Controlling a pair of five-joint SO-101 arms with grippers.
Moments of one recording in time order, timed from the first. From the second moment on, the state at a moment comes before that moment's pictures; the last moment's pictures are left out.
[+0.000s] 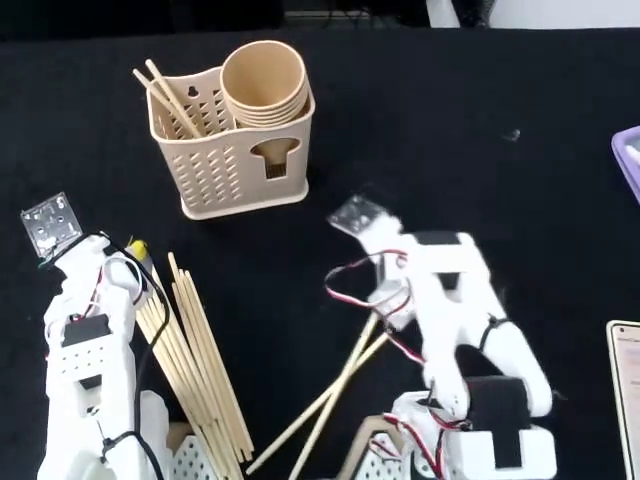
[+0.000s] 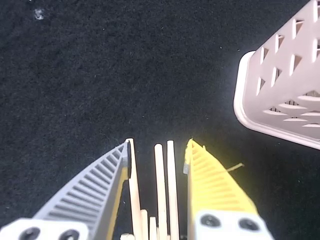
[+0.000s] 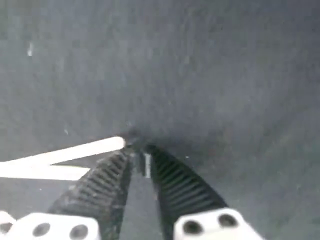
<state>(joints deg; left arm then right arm) -22.2 -52.9 79.5 23.3 11.1 -2.7 -12.3 52.2 56.9 42.7</state>
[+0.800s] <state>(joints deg) -22.2 -52.9 79.5 23.3 11.1 -8.4 -28.8 51.6 73.1 59.6</state>
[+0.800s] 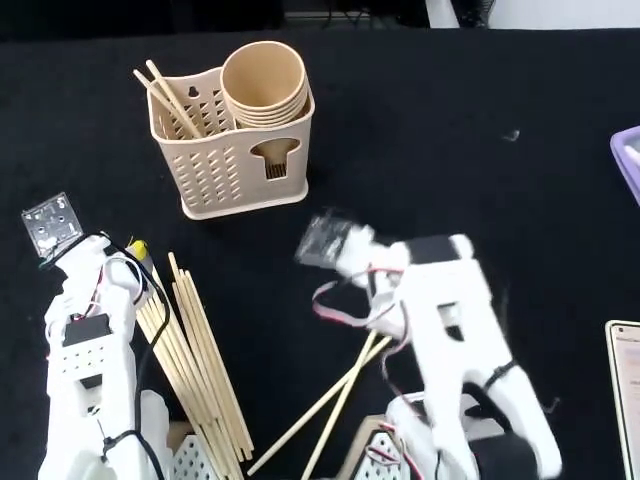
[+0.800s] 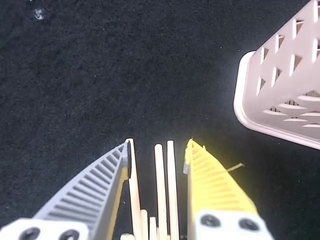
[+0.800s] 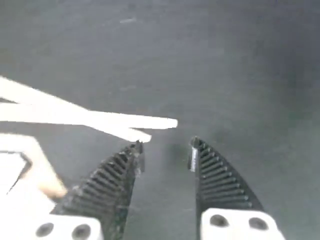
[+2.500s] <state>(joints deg) -22.2 -52.9 79.5 23.3 11.1 -22.5 -15.7 62.6 65.9 78.1</state>
